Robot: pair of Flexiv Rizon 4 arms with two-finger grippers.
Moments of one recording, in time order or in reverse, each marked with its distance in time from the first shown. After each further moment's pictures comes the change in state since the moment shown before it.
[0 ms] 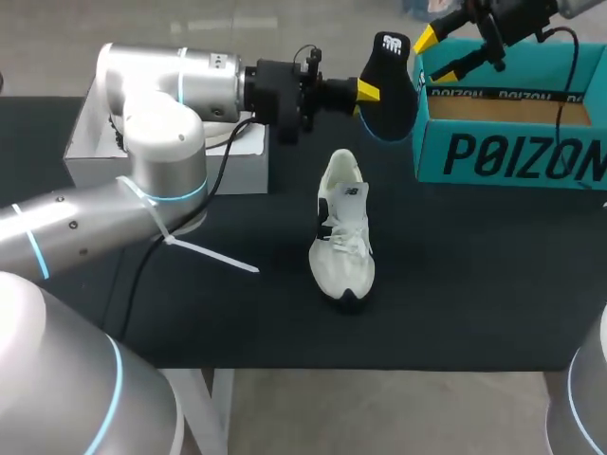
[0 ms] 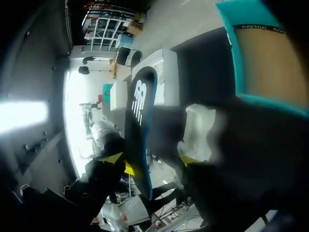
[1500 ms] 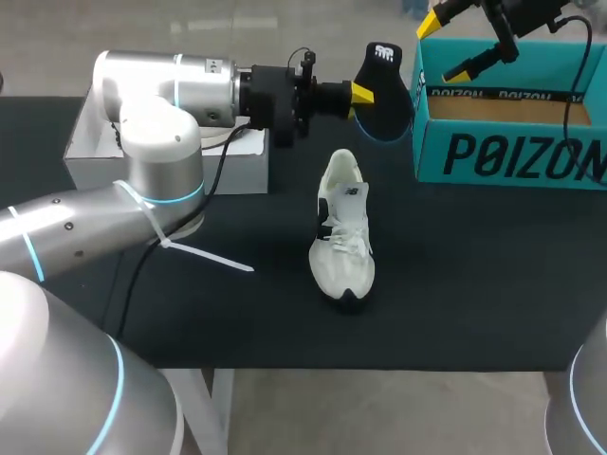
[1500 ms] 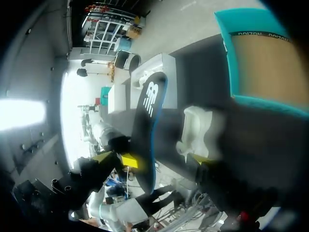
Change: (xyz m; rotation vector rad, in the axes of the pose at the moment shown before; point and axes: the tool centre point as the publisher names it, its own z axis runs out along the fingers) left arm 0.008 0.002 -0.006 -0.013 -0.002 -0.057; right arm 0.006 -0.008 -0.009 -0.032 -0.027 -0.007
